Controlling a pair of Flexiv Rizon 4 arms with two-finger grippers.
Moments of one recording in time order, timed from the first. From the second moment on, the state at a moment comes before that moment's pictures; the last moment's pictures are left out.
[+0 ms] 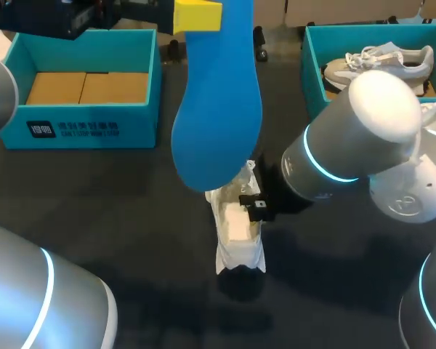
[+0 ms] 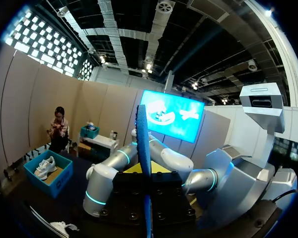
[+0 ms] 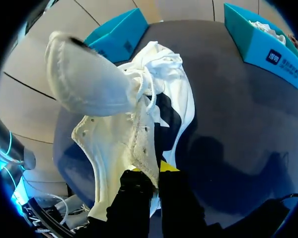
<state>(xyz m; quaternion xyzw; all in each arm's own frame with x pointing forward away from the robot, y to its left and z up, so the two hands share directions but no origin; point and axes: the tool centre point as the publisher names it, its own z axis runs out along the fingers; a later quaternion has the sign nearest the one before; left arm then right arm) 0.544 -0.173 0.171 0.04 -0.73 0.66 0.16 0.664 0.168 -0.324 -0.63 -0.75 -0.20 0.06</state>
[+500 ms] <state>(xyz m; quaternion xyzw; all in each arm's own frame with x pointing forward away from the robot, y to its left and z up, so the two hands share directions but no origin) 0.544 -0.173 0.171 0.04 -0.73 0.66 0.16 0.671 0.178 -0.366 -0.65 -0.73 -0.19 0.10</state>
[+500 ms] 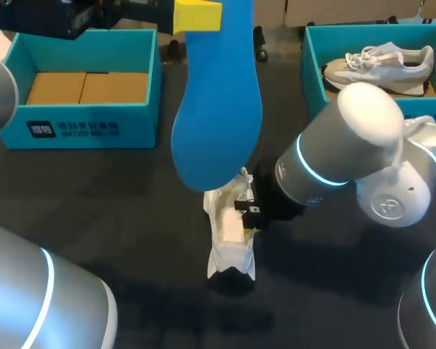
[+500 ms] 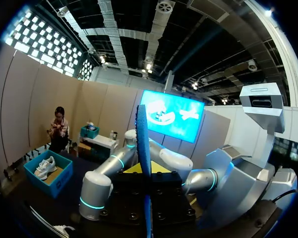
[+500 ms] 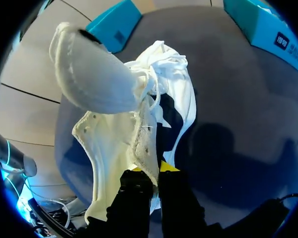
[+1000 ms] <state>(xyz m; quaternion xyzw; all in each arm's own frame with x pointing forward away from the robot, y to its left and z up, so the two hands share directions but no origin) 0.544 -0.173 0.171 0.04 -0.73 0.66 0.16 0.668 0.187 -0.380 -0.65 -0.73 -0.19 0.11</state>
